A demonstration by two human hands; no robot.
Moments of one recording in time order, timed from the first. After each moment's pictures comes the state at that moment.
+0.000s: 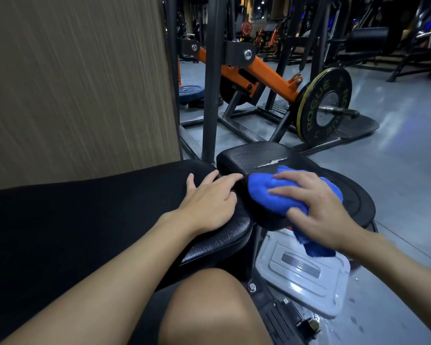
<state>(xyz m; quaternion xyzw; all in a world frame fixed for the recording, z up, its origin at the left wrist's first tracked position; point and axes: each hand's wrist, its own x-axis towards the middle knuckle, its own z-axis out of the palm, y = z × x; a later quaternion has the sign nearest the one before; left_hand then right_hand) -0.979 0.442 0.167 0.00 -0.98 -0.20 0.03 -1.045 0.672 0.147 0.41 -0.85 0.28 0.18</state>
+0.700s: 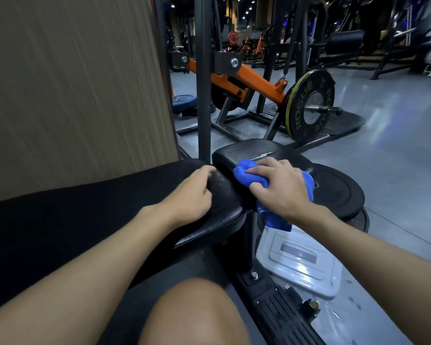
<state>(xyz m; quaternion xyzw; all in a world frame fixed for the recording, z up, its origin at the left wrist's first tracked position) -0.937 0.421 0.180 -0.01 -0.95 -0.30 0.07 -1.019 0.622 0.159 0.25 -0.92 0.26 0.18</state>
